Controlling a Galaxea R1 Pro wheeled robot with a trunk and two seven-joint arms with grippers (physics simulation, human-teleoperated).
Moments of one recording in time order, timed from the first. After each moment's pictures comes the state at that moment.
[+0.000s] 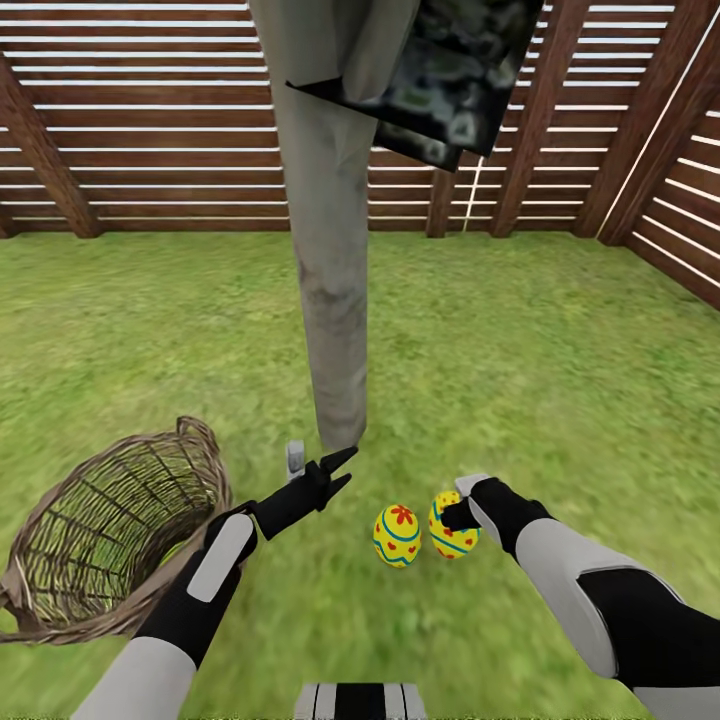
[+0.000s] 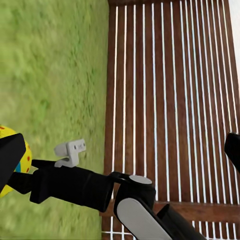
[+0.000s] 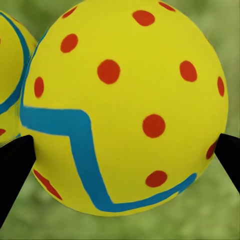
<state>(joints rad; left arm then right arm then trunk) -0.57 -0.05 -0.14 -1.02 1.11 0.65 -0.45 -1.02 0.01 0.11 -0.16 0.12 0.53 0.08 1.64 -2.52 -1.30</state>
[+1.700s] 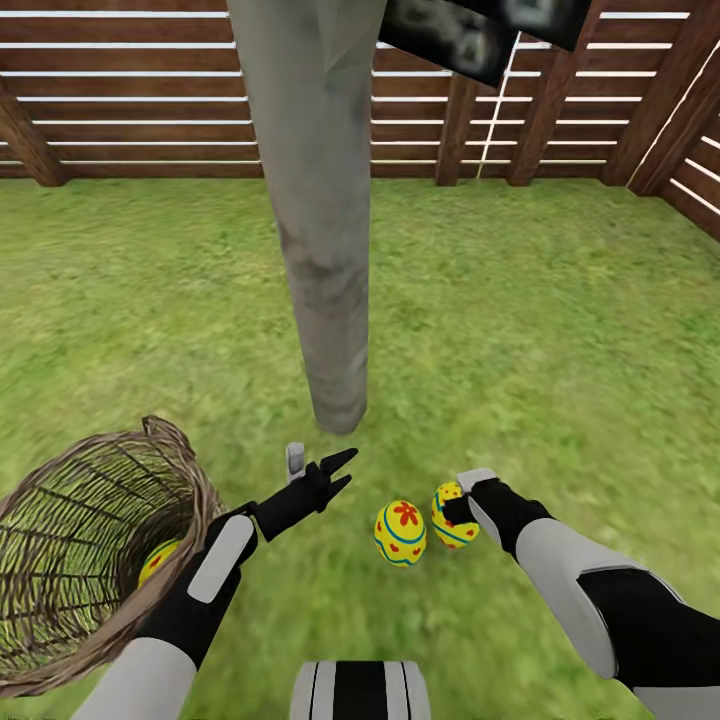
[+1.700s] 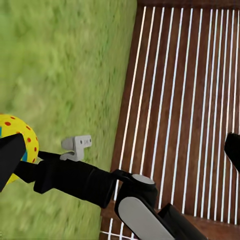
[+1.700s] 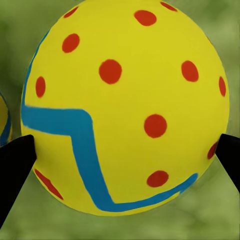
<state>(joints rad) -0.57 -0.05 -0.14 -1.01 1.11 0.65 -0.46 -1.02 0.01 0.11 -0.16 0.11 0.46 0.03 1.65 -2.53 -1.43</state>
